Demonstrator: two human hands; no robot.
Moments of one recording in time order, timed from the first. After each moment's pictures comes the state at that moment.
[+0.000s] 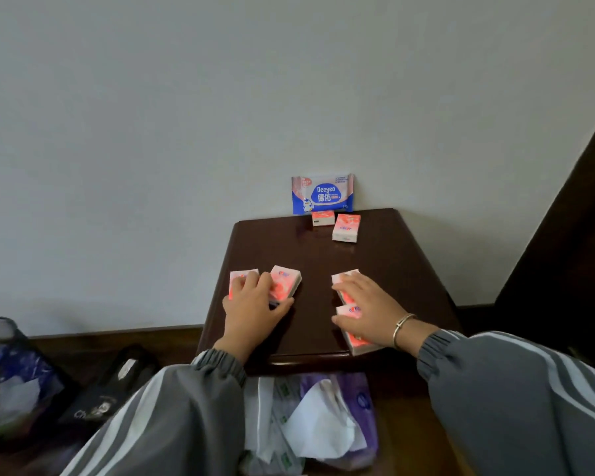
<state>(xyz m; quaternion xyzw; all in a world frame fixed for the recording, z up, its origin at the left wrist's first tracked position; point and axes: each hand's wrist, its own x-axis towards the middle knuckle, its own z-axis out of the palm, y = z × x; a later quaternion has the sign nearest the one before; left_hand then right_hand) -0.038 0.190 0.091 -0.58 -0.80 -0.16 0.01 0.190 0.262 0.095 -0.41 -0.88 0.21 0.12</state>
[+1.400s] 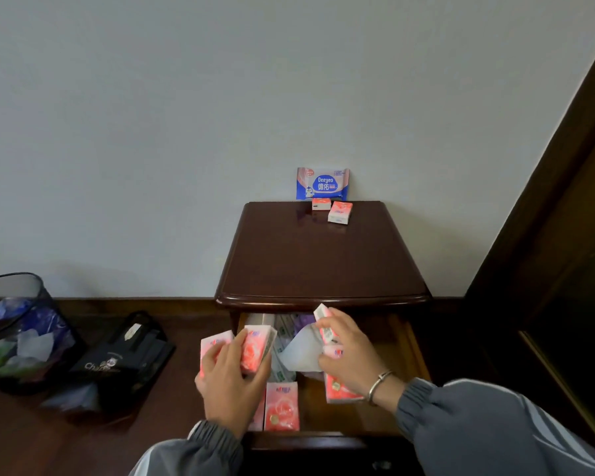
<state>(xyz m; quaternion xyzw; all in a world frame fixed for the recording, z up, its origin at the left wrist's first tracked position) 0.030 -0.030 0.057 -0.43 -0.83 -0.36 -0.05 0.210 0.074 0.091 -0.43 -0.79 0.37 0.23</state>
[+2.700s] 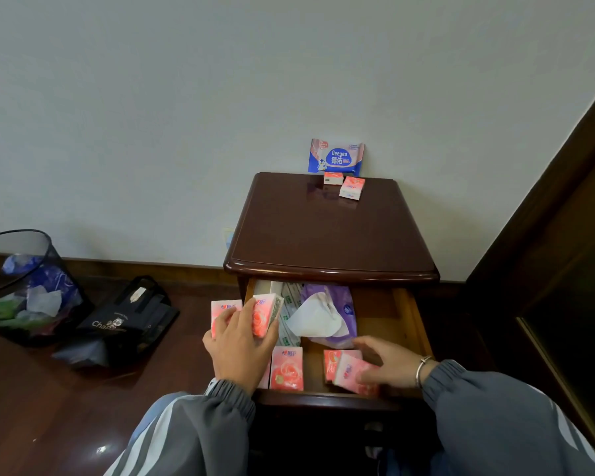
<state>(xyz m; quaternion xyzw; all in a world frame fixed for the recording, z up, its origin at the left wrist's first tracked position) 0.030 -0.028 0.046 -0.44 -0.85 -0.28 -0.01 0.278 0.086 0.053 -0.42 -0.79 0.45 -0.06</state>
